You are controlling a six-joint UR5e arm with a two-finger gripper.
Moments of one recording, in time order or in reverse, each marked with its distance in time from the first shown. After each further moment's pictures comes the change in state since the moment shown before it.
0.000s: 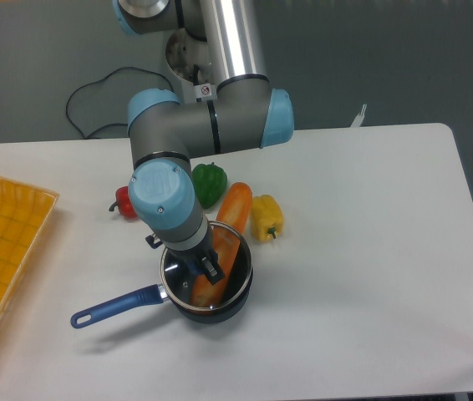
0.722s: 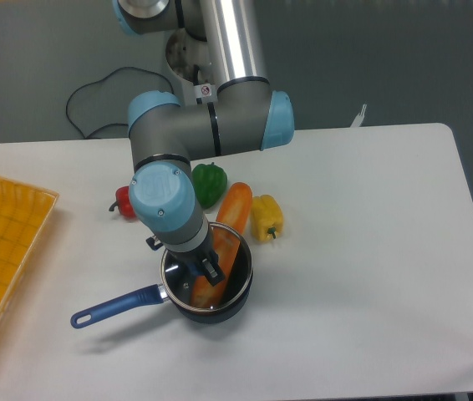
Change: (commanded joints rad) arm 0.000 -0.002 -0.008 -0.002 0.008 0.005
